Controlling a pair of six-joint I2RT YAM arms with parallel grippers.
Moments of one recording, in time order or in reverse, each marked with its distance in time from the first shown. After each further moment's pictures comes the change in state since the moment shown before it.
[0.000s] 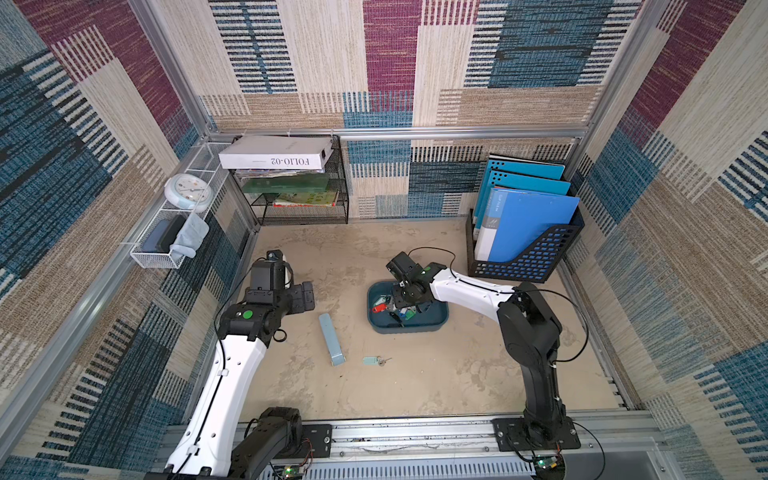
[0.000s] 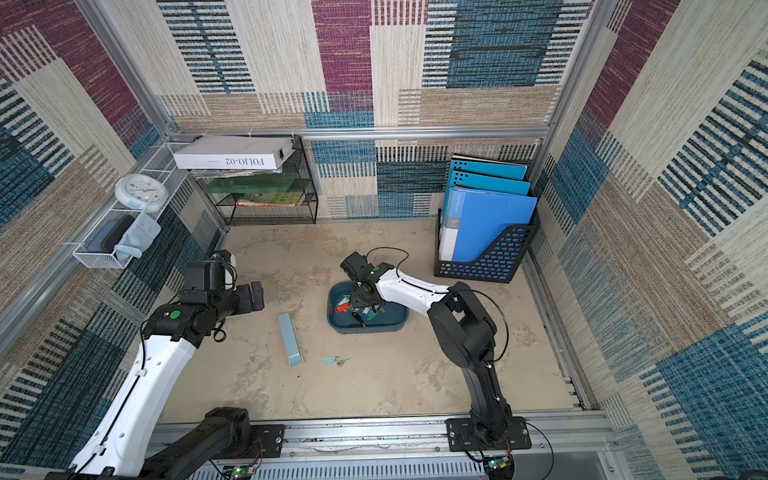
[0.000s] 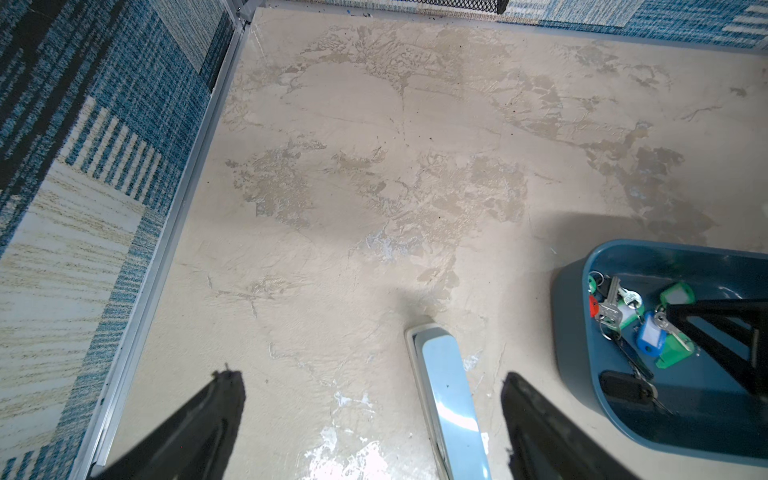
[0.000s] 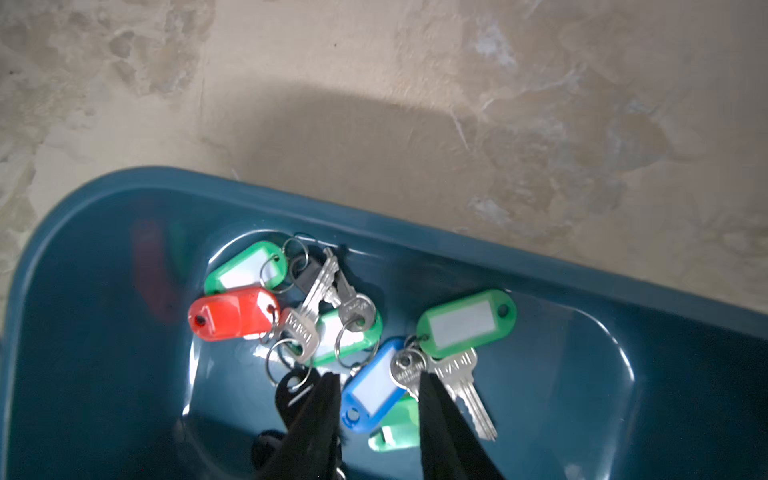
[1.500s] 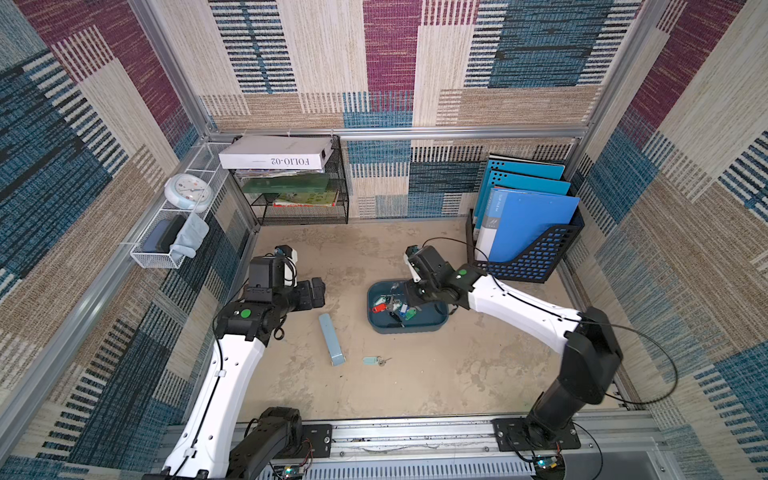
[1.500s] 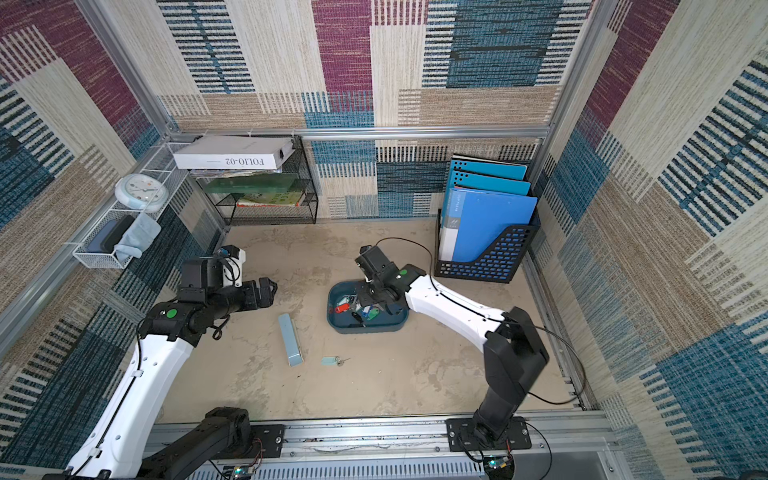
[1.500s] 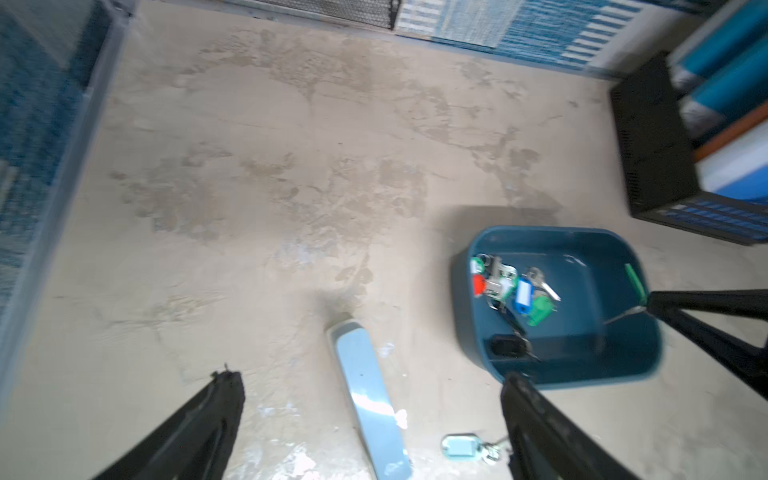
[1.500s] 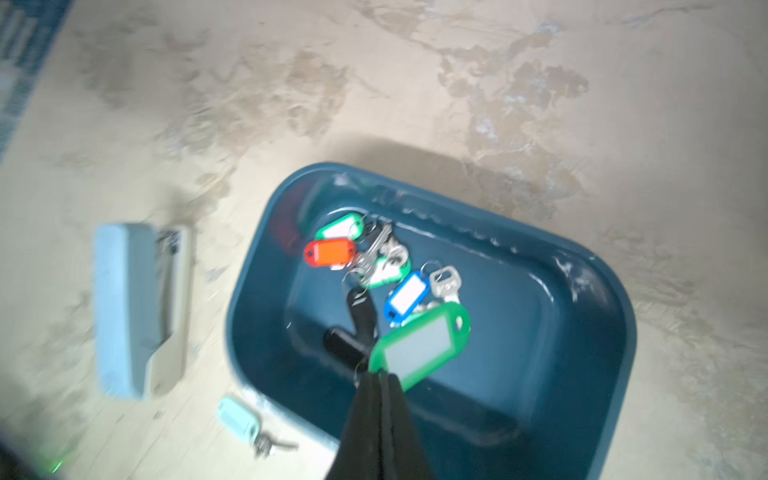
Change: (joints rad) left arm -0.039 0.011 0.050 0.001 0.280 -0.055; right arm 0.018 -0.461 -0.244 0.055 -0.123 -0.118
